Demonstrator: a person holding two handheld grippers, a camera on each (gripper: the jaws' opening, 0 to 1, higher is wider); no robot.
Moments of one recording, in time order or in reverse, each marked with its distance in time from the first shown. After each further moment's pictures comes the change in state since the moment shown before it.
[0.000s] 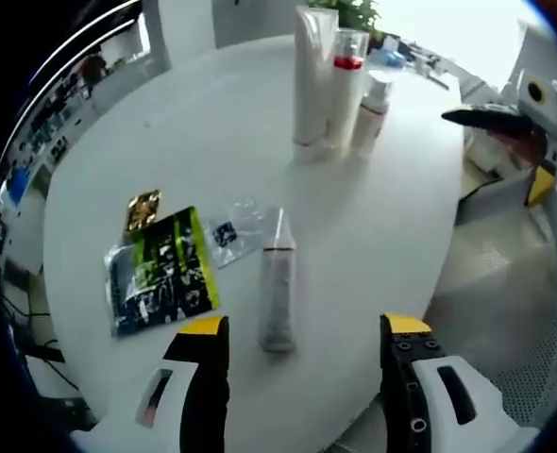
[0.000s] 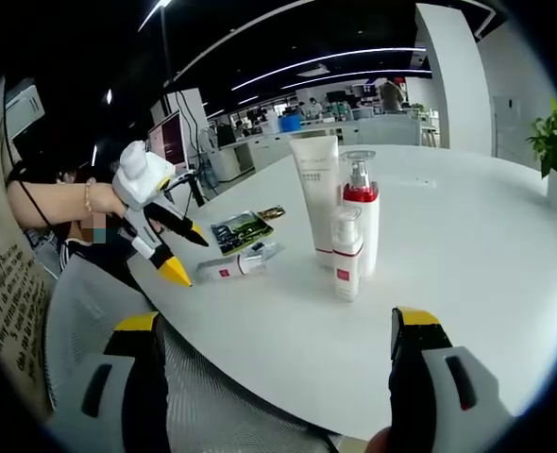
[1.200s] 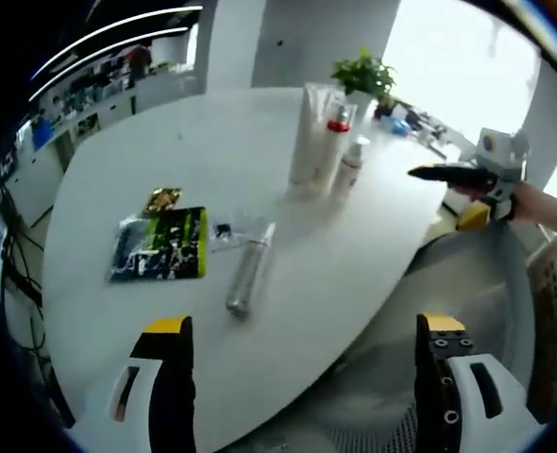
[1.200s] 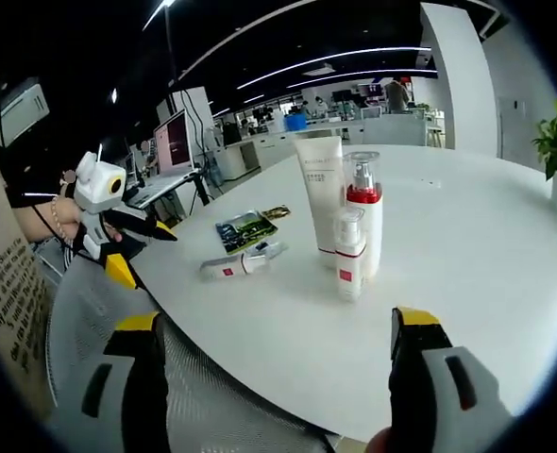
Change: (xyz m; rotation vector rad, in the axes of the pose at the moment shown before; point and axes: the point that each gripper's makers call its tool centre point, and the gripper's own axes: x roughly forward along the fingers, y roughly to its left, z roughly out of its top) left arm -0.060 -0.037 -0.018 -0.210 -0.279 -0.033; right arm -0.002 0.000 0.001 -0.007 0.001 0.025
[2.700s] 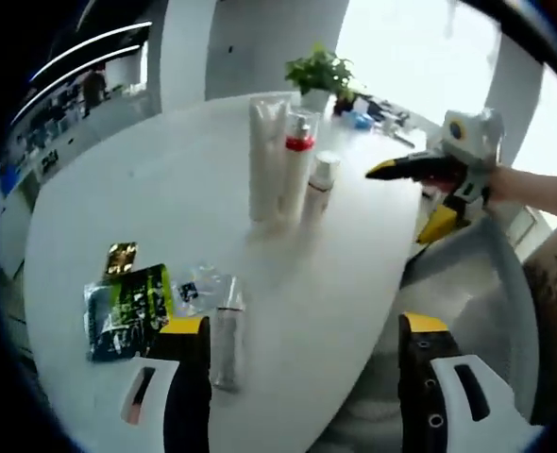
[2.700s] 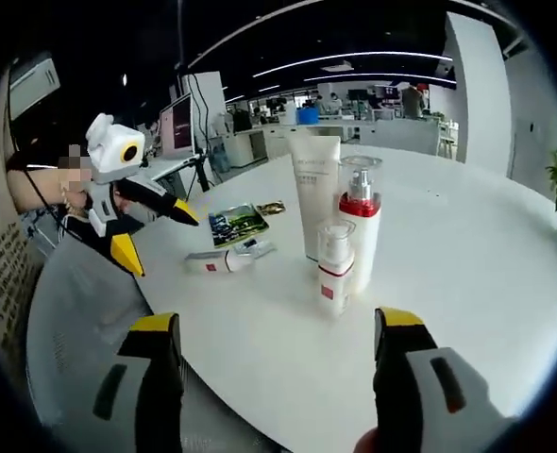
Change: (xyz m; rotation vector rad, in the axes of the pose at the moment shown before) left arm 0.036 -0.017 0.047 0.144 -0.010 -0.124; right arm 0.016 -0.021 0.010 -0.101 0.040 0.018
